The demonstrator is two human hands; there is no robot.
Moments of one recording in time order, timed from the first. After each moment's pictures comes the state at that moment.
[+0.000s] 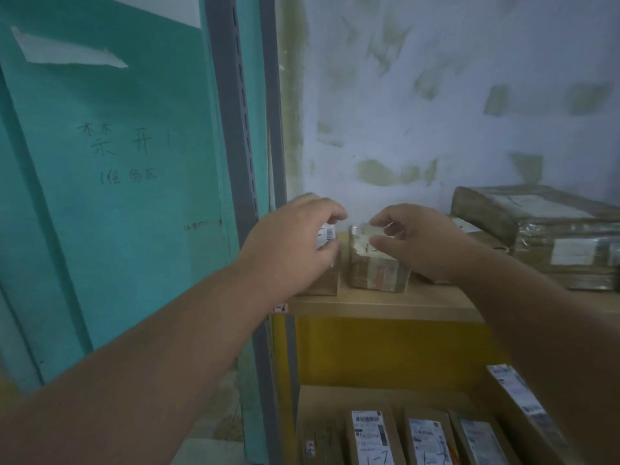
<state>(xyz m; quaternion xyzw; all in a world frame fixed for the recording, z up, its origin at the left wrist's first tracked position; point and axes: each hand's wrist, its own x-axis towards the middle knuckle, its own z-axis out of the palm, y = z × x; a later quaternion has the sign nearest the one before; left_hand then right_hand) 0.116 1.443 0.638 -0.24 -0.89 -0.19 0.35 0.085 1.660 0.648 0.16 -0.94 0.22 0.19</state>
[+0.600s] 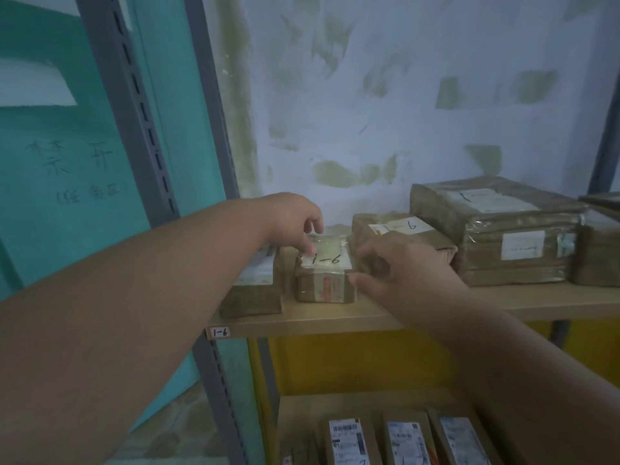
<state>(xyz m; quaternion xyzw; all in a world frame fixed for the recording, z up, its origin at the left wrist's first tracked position) -0.008 1.511 0.689 -0.26 -0.96 0.00 0.04 0.110 1.709 0.618 0.14 -0.94 0.21 0.24</state>
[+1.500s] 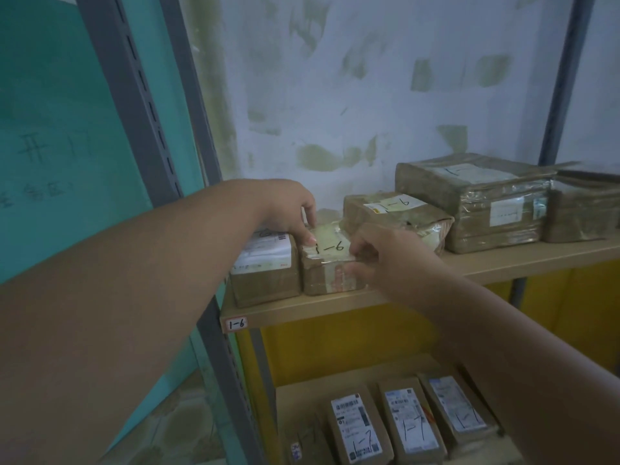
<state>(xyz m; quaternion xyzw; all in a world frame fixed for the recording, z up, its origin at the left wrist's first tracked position) -0.018 1.489 0.686 -0.30 -0.96 -0.01 0.00 0.110 1.664 0.604 0.08 -0.95 0.22 0.22</state>
